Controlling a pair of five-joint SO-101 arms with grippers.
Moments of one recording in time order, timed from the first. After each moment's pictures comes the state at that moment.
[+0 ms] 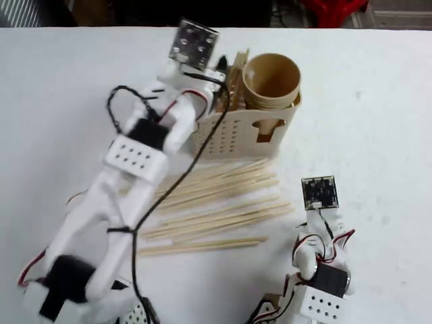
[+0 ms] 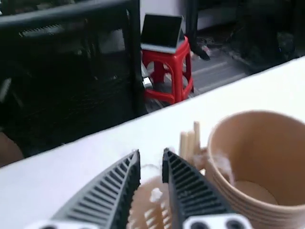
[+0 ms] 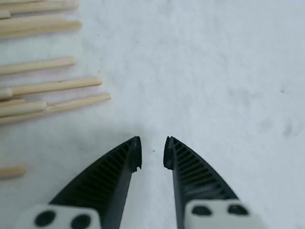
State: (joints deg) left arm 17.4 -11.6 17.8 21.5 -3.1; right arm 17.0 -101.3 96.5 67.6 26.3
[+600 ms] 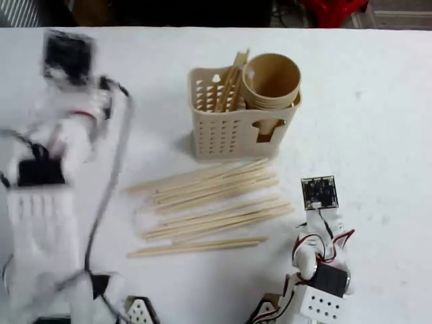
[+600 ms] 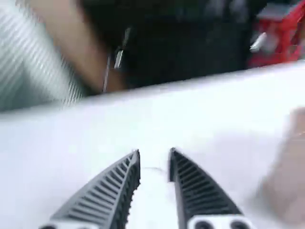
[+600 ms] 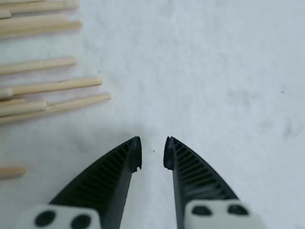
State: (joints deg) left arm -9.8 -36.6 23.2 52.1 -12.3; right arm 17.0 -101.3 96.5 67.6 26.5
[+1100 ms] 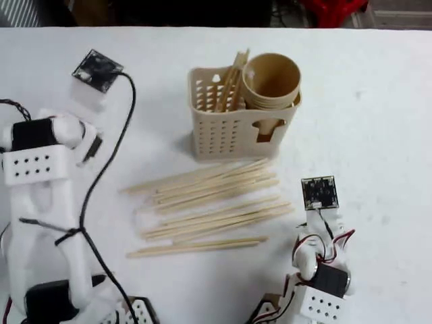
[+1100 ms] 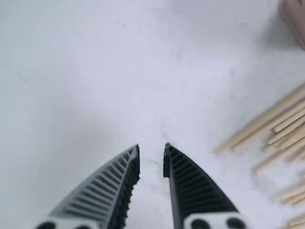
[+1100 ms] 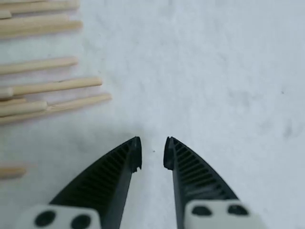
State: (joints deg) left arm -16.4 -20.8 15.3 77.6 -36.8; right arm 16.9 -101.3 96.5 67.6 26.5
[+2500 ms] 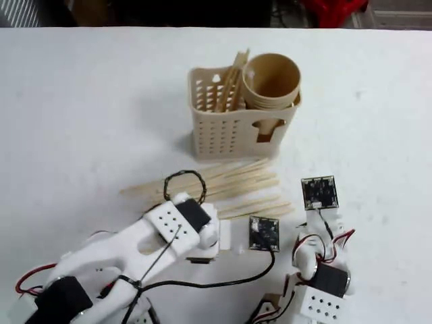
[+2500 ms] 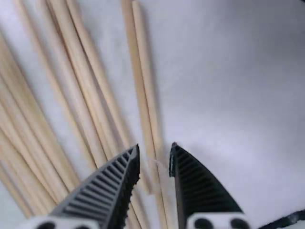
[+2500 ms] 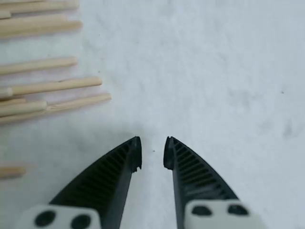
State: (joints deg) left arm 43.0 -20.9 52.0 64.1 -42.8; right arm 17.0 -101.3 96.5 67.6 26.5
